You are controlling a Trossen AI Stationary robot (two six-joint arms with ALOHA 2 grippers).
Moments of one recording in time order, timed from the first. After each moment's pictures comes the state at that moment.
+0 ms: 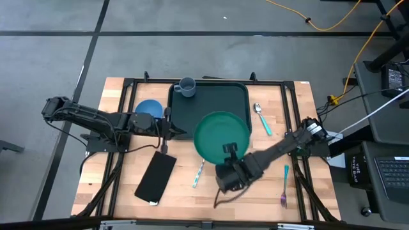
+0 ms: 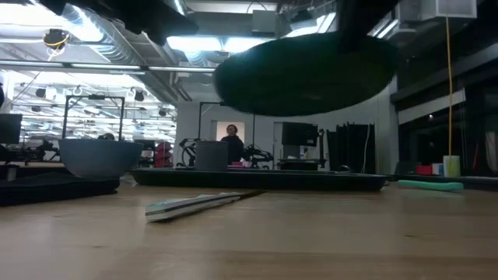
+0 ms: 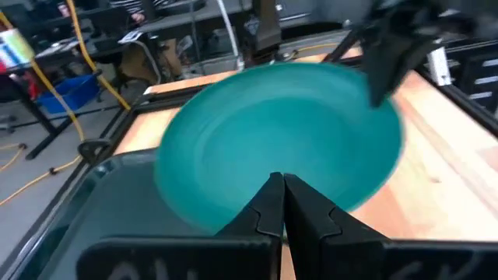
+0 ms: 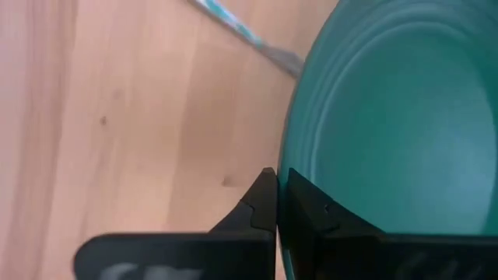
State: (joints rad) left arm -0.14 0.98 0.60 0.10 -0.19 0.12; right arm 0.50 1.93 1.74 -1.20 0.38 0.22
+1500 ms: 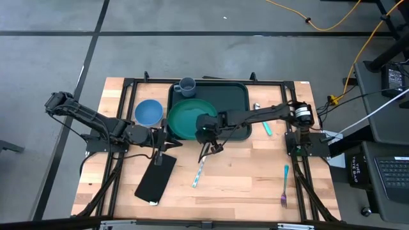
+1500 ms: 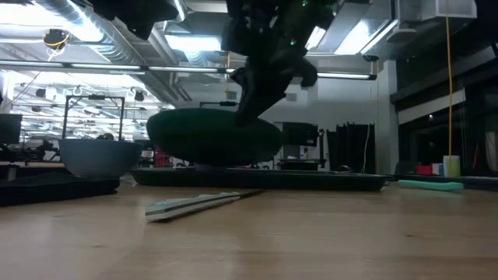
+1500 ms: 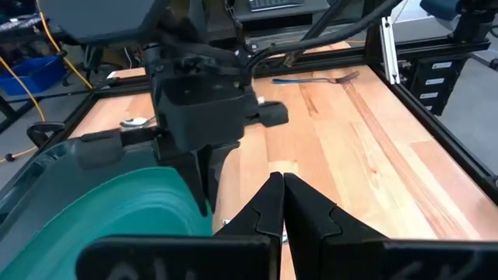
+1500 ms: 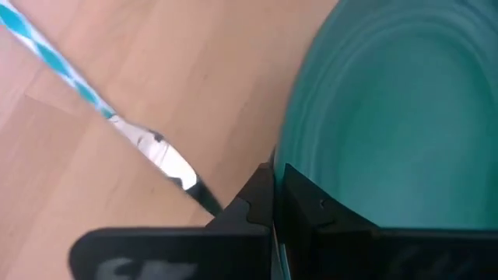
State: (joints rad) left arm -0.34 0.97 0.60 0.04 -0.31 -0.02; right arm 0.01 1.97 1.53 -0.60 -0.03 -0.47
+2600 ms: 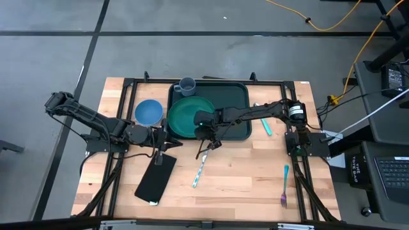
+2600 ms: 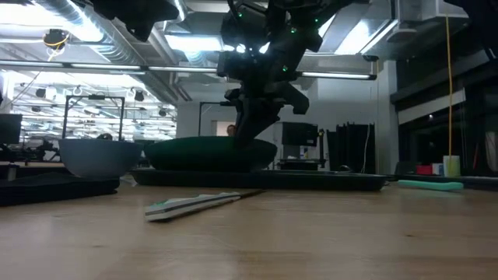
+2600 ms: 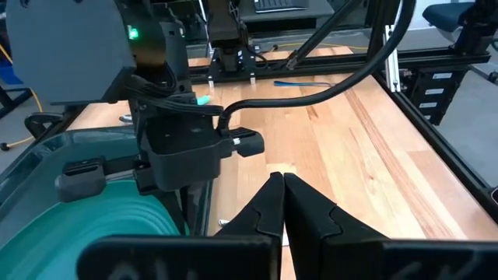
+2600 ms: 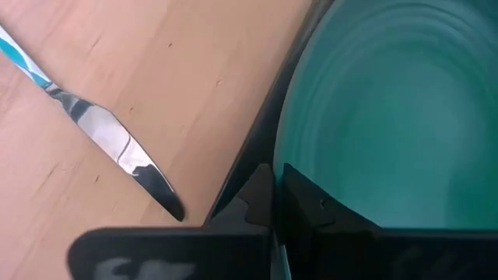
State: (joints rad) left arm -0.34 0.97 0.60 0.05 -0.32 -0.07; right arm -0.06 2.04 1.53 -0.57 -0.05 -0.56
